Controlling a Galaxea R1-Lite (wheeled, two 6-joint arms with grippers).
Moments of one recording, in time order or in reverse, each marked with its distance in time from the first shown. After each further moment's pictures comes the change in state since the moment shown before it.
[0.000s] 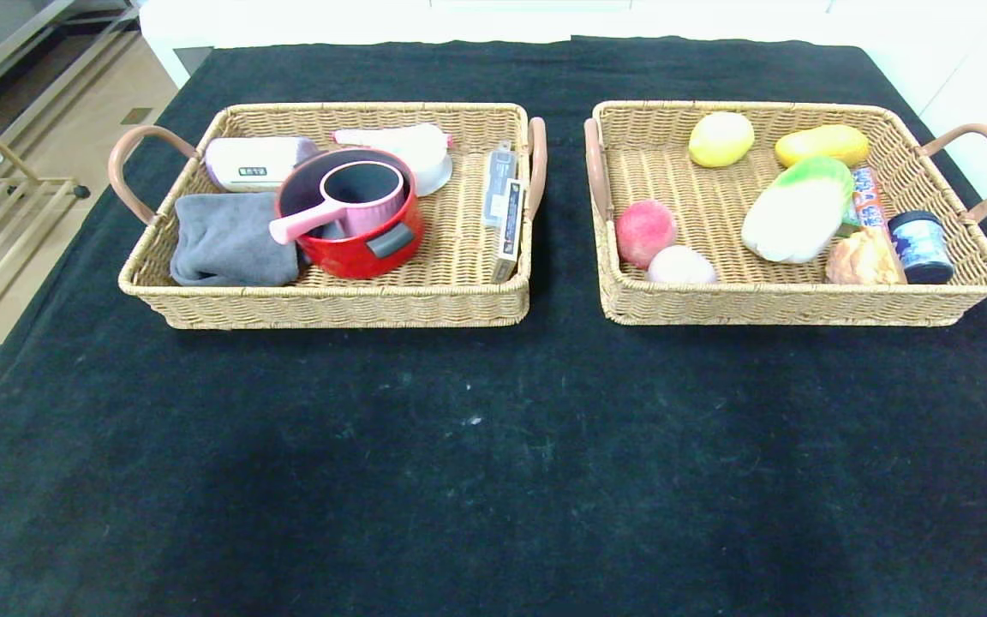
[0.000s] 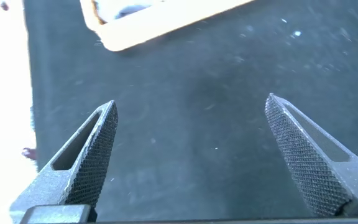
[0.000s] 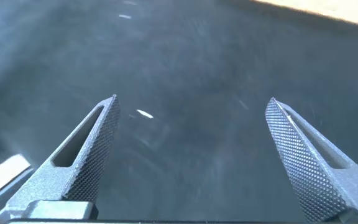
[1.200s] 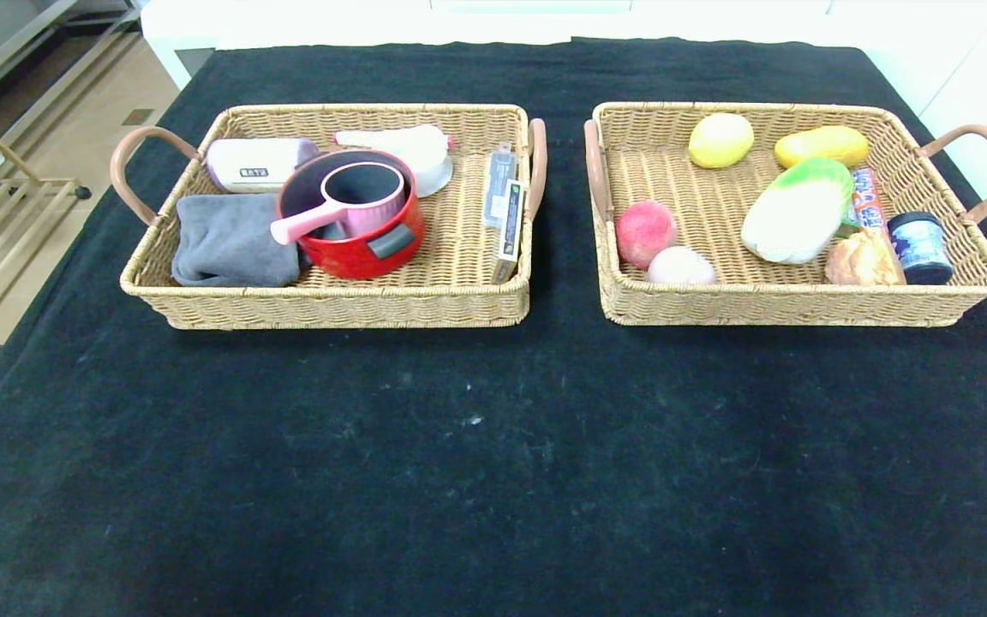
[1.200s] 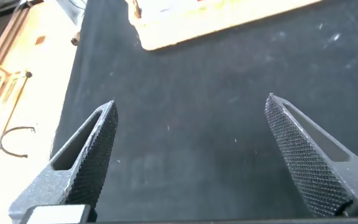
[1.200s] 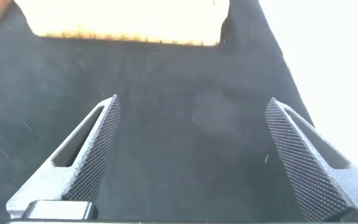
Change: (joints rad) left arm 0.130 -0.424 0.519 -0.347 -0.009 -0.006; right arm -0.064 -0.479 0.367 -0.212 -0.567 -0.027
